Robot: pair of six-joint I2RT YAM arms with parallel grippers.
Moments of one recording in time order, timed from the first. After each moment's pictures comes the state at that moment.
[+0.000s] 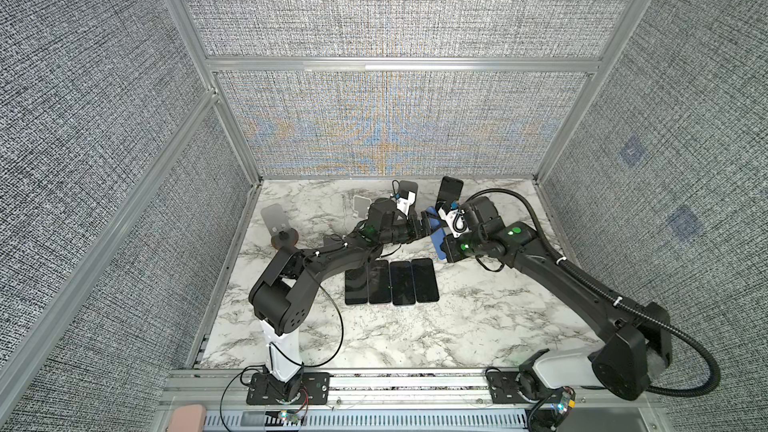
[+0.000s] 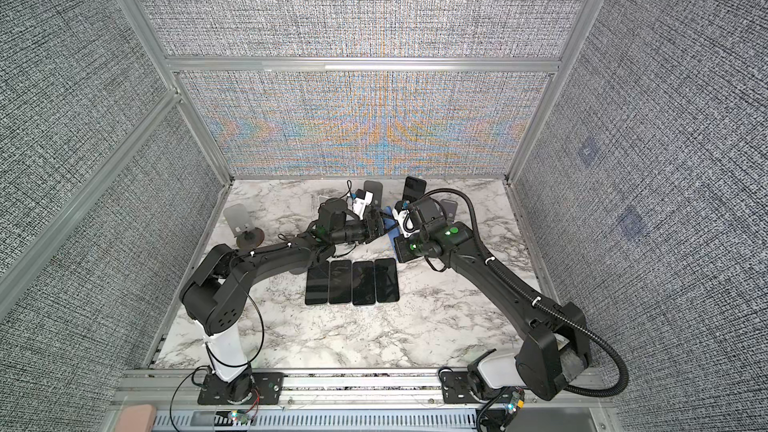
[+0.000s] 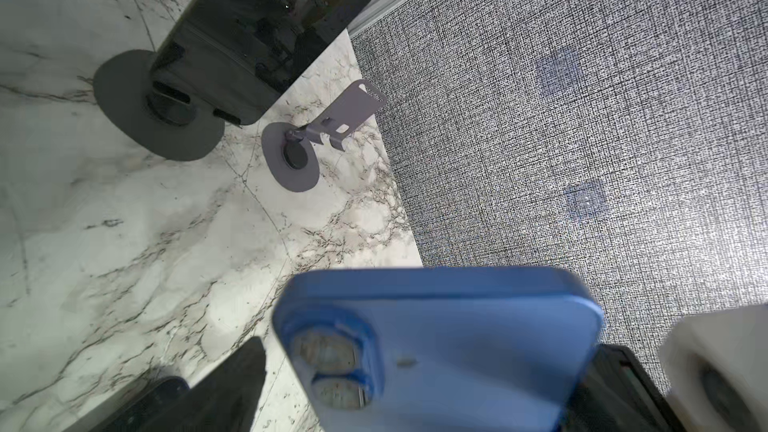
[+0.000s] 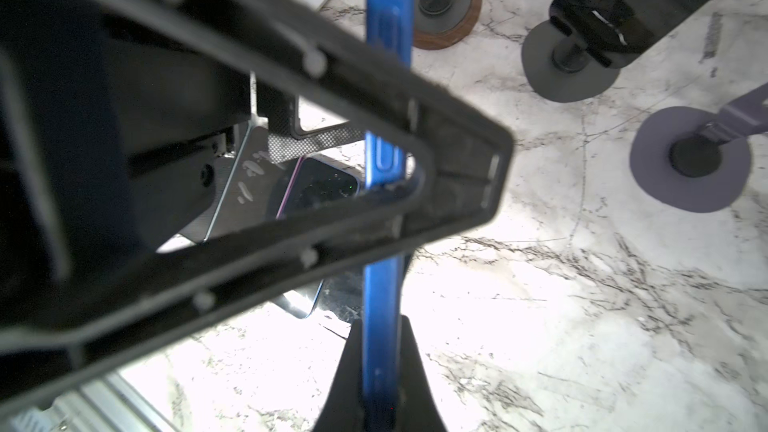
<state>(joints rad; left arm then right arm) -0.69 1.87 1.16 0.43 0.57 -0.97 0.54 1.39 1.20 -0.74 -0.09 0.15</state>
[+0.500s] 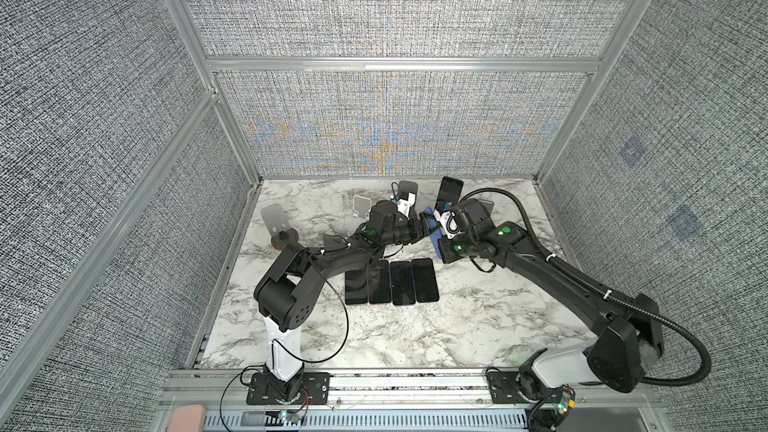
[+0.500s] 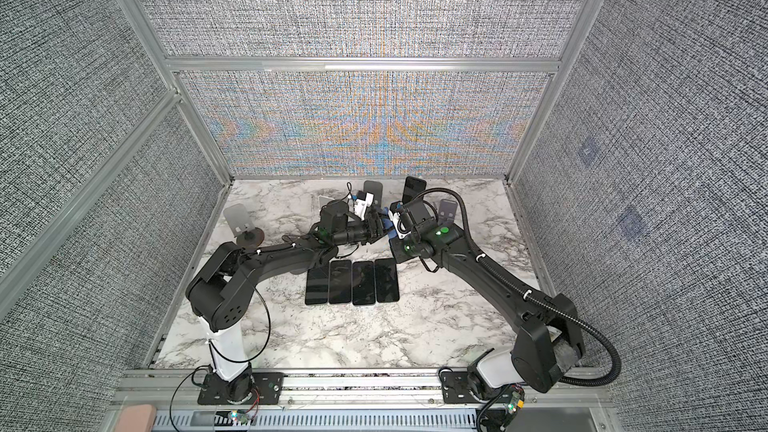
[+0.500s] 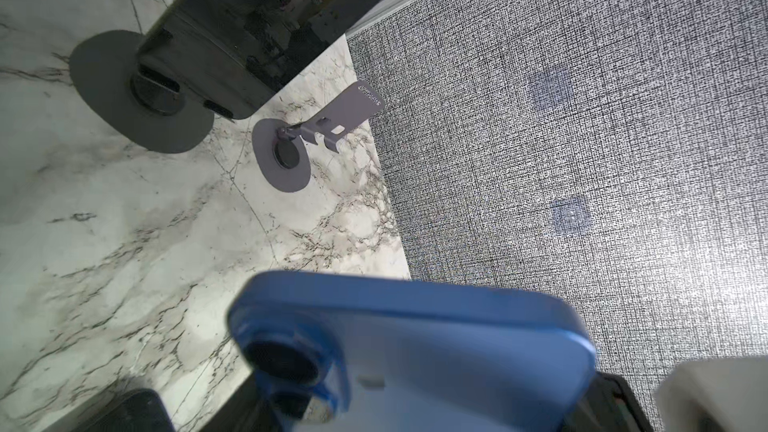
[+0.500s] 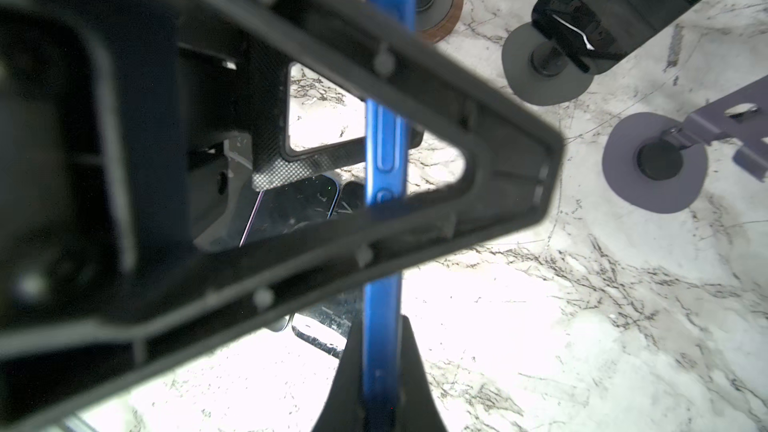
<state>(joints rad) -0.69 1.90 1.15 0.52 0.58 -1.04 0.59 1.43 1.22 -0.73 0.01 0.15</state>
